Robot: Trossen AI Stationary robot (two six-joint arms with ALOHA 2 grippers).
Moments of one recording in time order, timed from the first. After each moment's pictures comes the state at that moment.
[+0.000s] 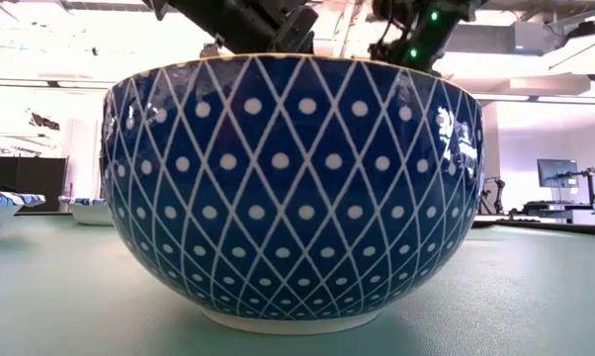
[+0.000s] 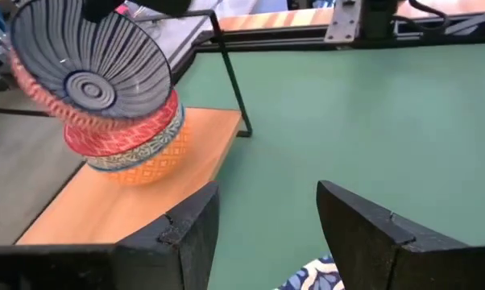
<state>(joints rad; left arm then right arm) -0.09 1.62 1.04 0.17 -0.54 0.02 -0.40 1.43 1.20 -0.57 0.60 0.05</state>
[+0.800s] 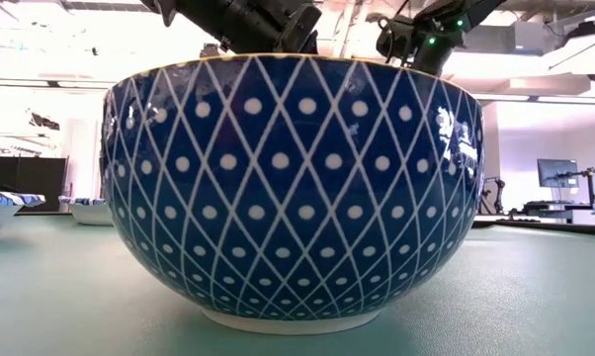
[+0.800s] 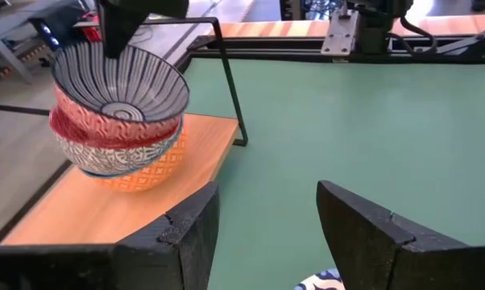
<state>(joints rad) -0.06 1.62 1.04 0.20 -0.48 0.00 -0.63 1.51 1.26 -0.69 0.16 -0.08</state>
